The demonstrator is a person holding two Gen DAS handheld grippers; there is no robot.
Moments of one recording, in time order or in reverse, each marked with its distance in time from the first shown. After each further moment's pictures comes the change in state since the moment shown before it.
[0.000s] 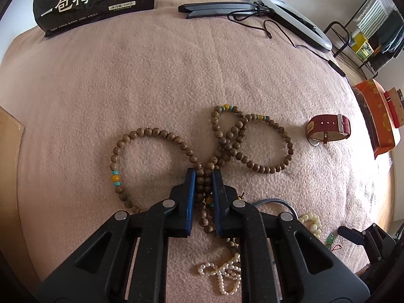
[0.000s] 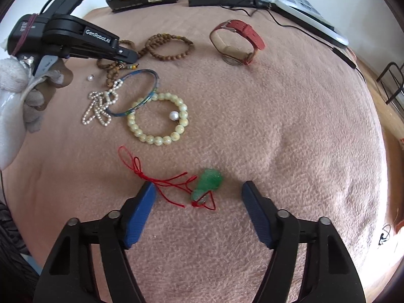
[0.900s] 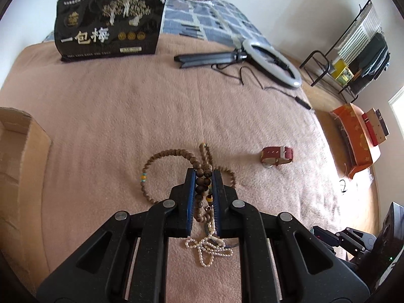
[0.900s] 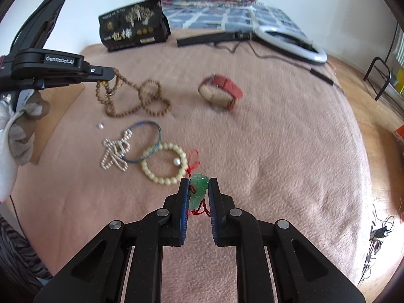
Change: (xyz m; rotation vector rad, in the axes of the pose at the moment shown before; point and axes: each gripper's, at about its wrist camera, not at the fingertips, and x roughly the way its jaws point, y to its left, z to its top) left arm -0.097 0.009 0.002 -0.044 -0.166 -0.123; right arm -0.055 0.005 0.021 0.083 -0.160 -0.015
